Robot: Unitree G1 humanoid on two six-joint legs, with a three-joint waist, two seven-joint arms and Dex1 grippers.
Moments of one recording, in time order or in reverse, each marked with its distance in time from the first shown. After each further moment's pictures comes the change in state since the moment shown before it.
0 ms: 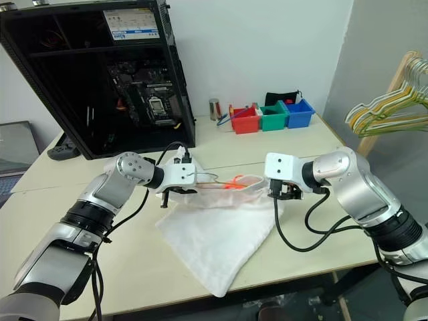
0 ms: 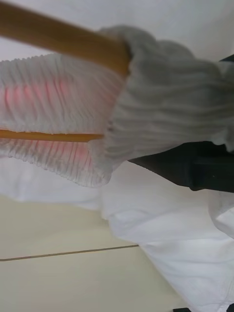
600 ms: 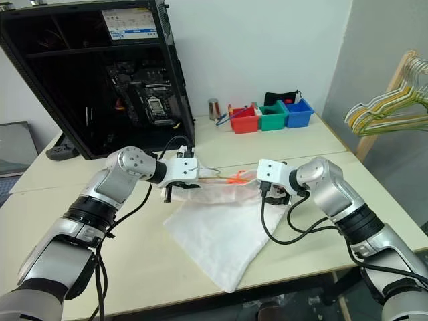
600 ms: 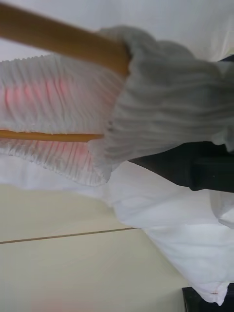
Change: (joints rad) left arm -0.021 0.001 0.008 -0.009 -0.003 -0.012 0.000; right arm -0.051 0.217 0.097 0.374 -0.162 -0.160 -0.084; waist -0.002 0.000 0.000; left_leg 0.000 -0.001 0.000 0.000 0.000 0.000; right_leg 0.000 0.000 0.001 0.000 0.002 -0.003
